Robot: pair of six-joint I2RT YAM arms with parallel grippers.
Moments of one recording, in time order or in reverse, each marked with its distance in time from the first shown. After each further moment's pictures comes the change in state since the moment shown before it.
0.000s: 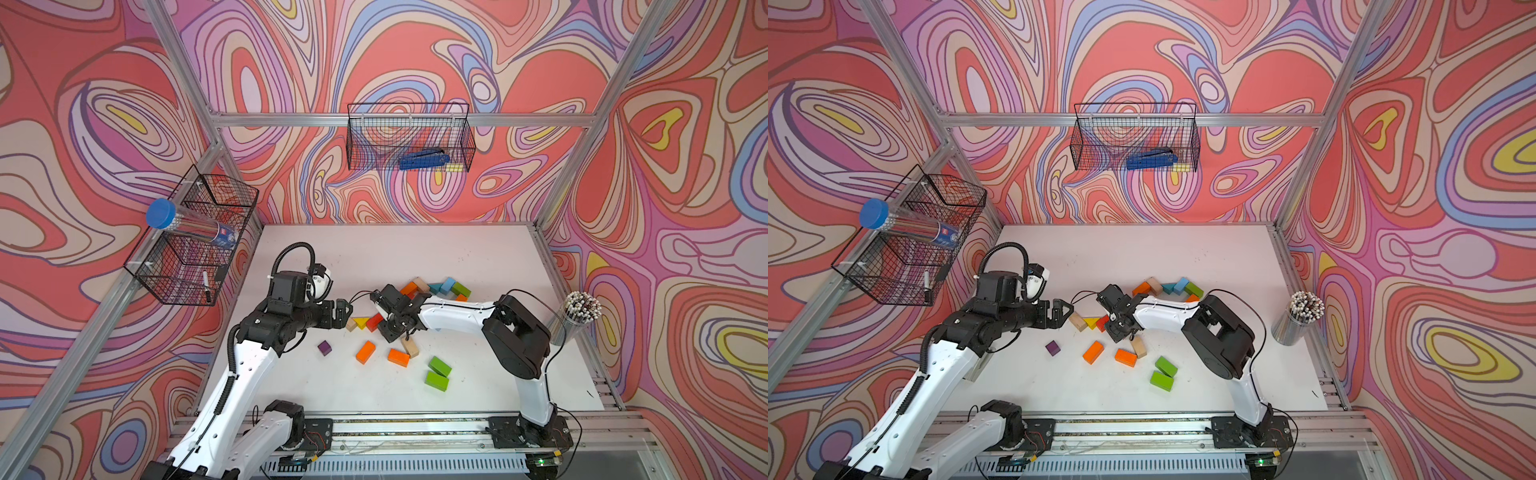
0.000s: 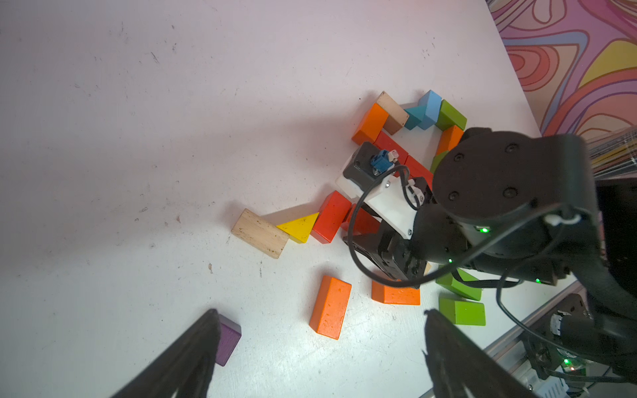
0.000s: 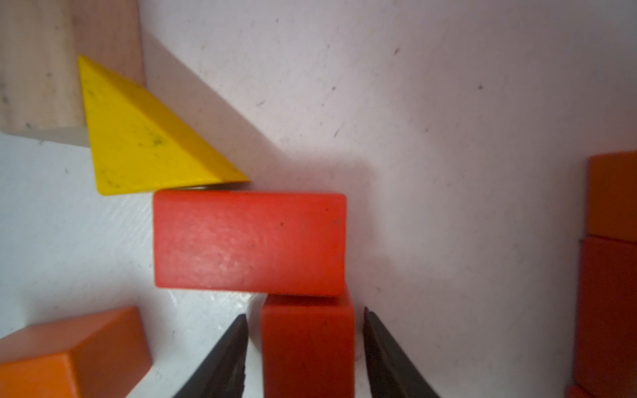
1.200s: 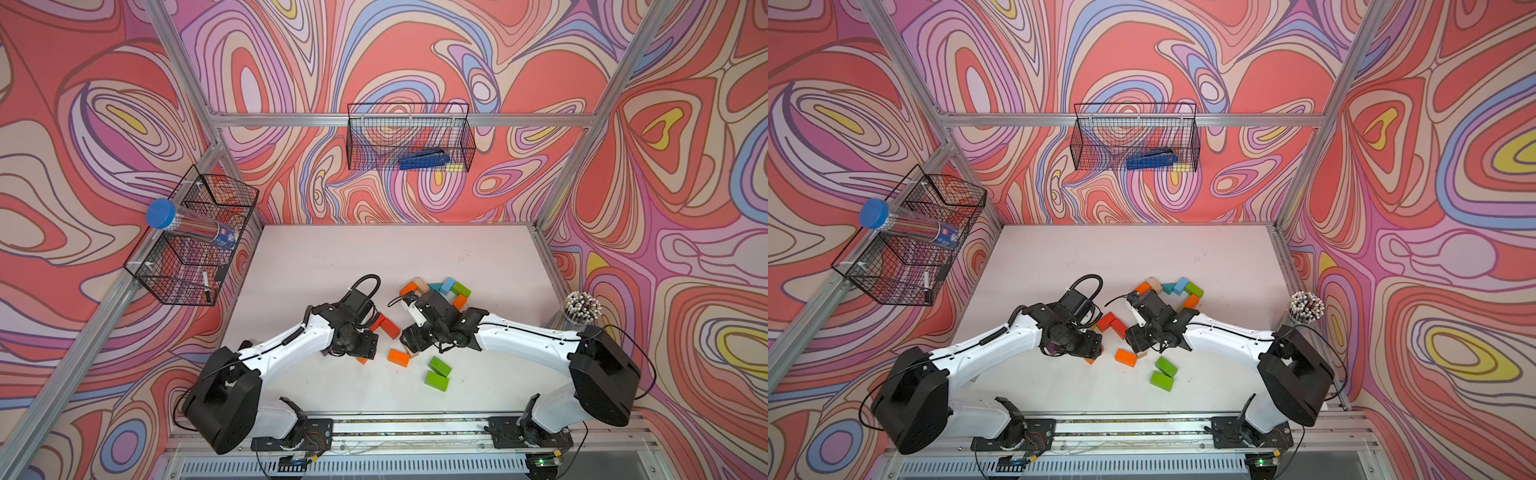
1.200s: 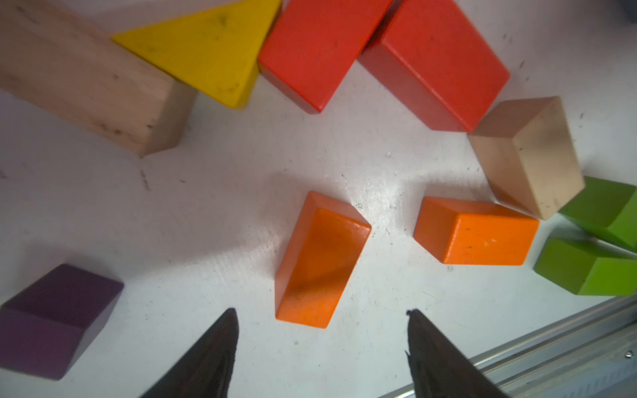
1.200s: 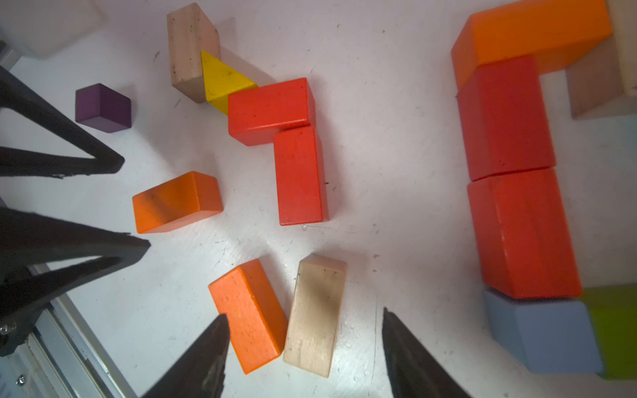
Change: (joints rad) left arm -0.405 0.452 -0.098 0.025 -0.192 -0.246; right arm -0.054 -0.509 -0.440 0.122 -0.109 0.110
